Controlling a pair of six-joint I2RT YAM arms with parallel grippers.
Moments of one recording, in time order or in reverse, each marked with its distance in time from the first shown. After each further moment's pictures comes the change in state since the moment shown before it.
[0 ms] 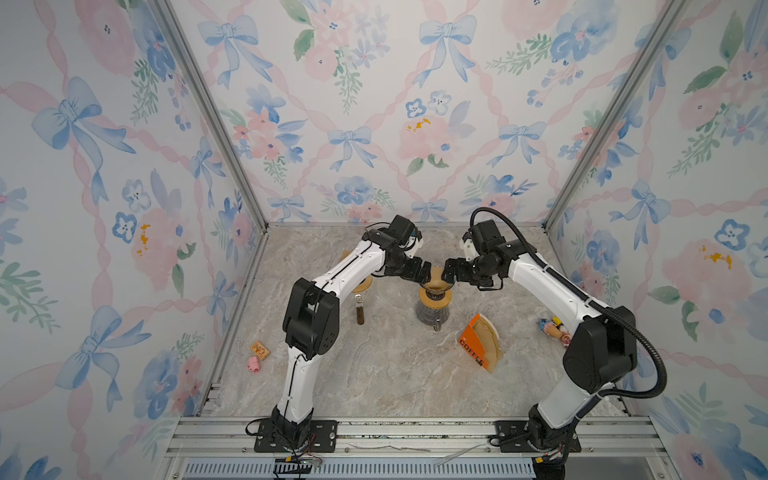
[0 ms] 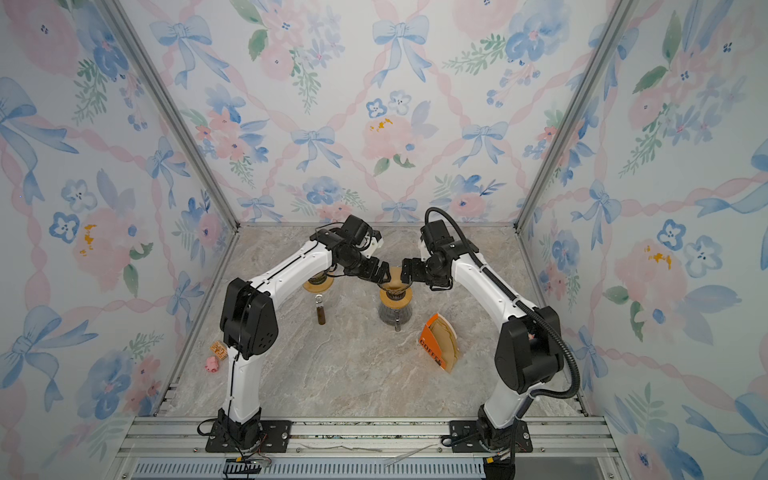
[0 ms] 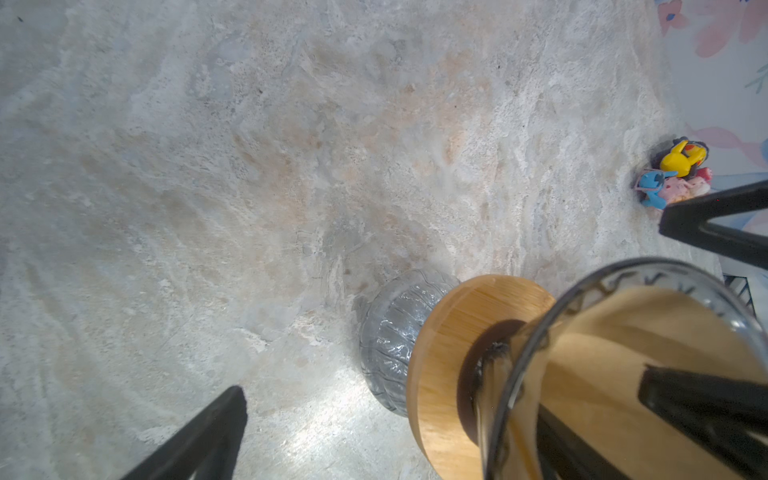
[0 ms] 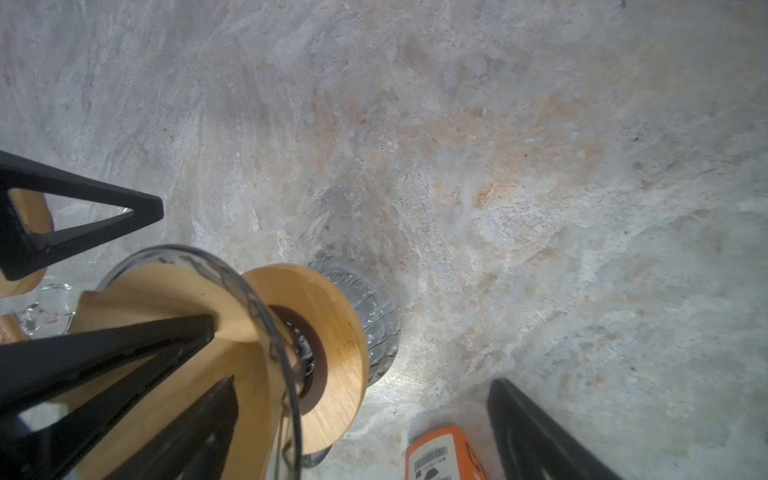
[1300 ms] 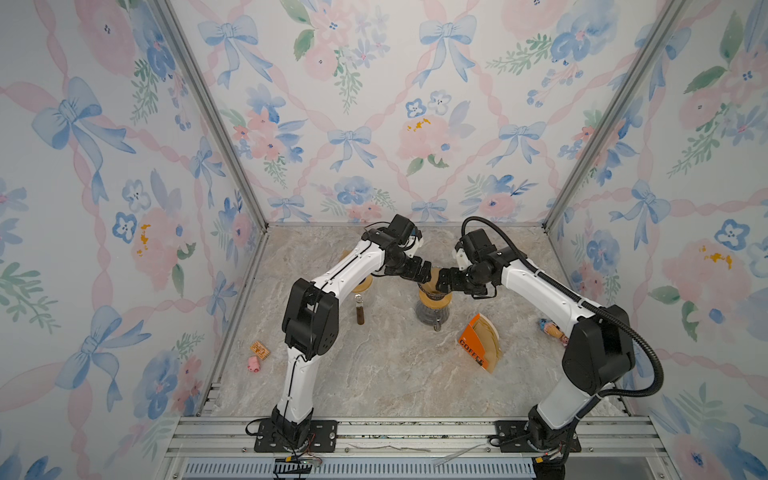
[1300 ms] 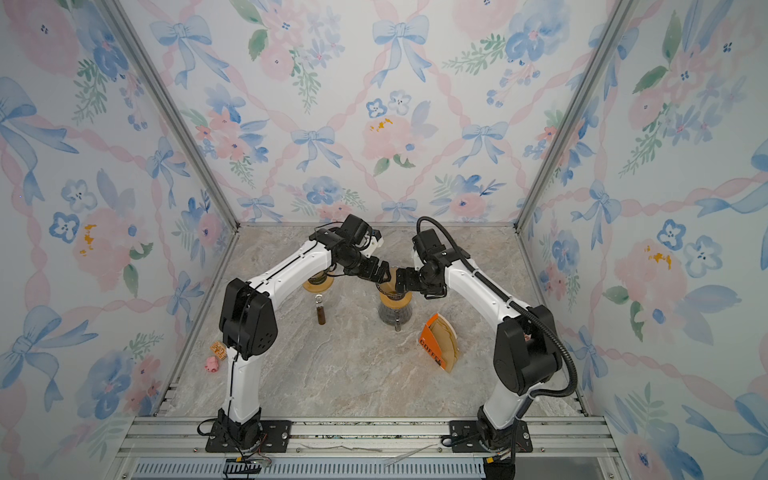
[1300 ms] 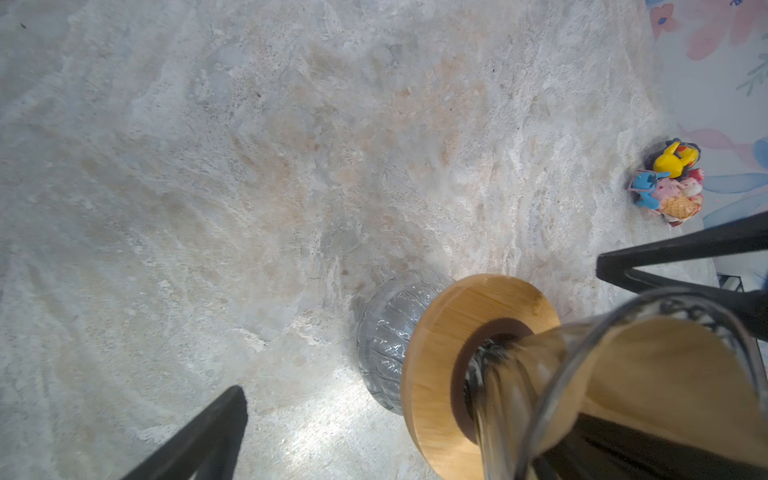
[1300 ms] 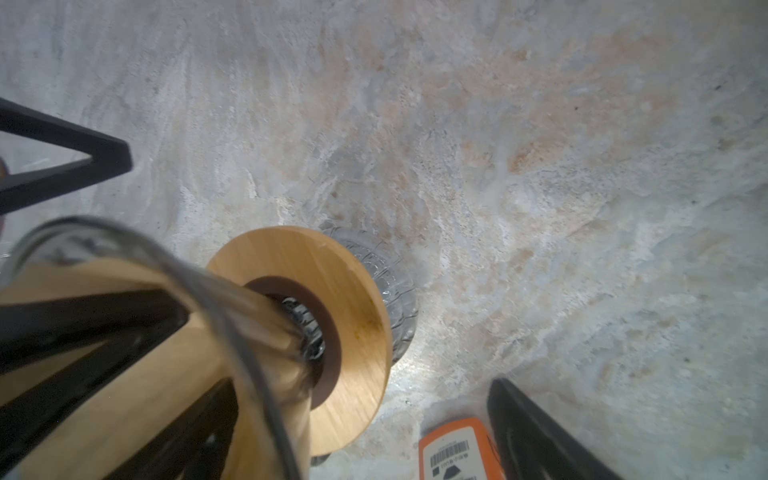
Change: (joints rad) left arm 0.001 -0.002 0.000 0.000 0.003 0.000; right arm 0.034 -0.017 -0.074 0.040 -0.004 0.018
